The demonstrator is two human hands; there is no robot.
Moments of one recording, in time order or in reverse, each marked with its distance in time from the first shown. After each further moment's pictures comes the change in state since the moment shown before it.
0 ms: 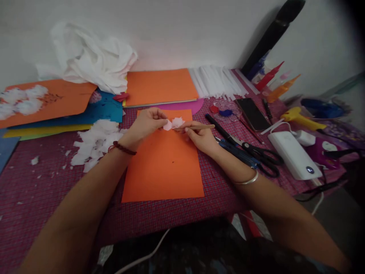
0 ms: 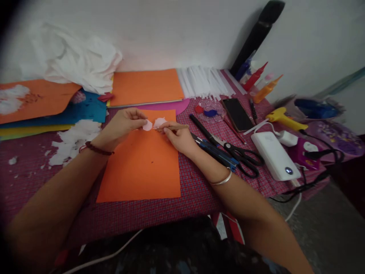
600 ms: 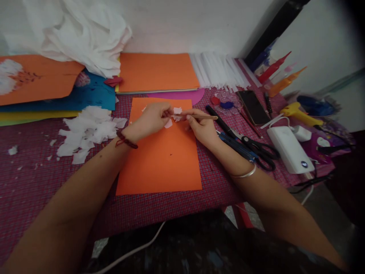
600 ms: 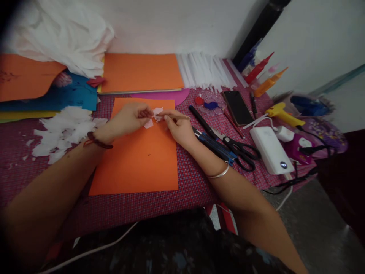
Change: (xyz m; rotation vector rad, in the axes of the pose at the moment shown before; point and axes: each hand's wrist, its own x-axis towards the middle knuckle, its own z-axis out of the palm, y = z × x) left_hand 0.010 -0.017 0.016 0.388 -0.149 0.174; right_hand 0.003 0.002 -0.001 -0.054 0.087 0.008
